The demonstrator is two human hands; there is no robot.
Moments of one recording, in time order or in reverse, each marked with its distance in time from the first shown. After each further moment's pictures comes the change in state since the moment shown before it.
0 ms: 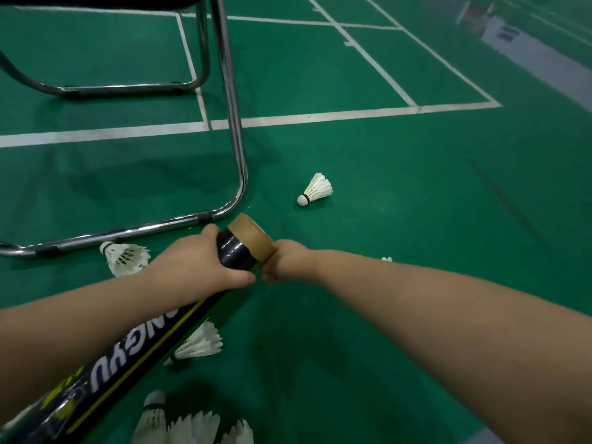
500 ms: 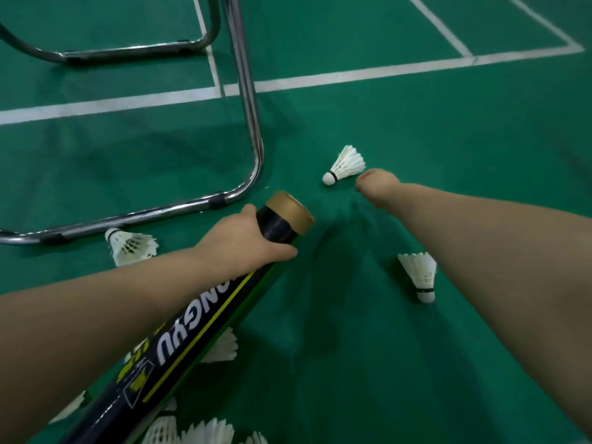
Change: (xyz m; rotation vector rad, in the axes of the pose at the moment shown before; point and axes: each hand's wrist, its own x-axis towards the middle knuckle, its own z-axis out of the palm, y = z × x) left_hand 0.066 0.018 0.026 -0.097 -0.060 -0.064; right_hand 0.076 0.087 -0.099 0.131 0.371 0.216
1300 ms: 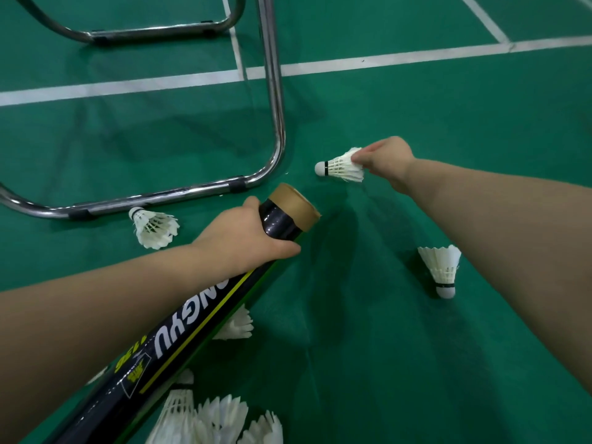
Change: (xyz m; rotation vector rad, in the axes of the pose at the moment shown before) left_hand -0.018 -0.017 0.001 0.015 0.047 -0.039; right_hand 0.014 -0.015 0.003 0.458 0.103 -0.050
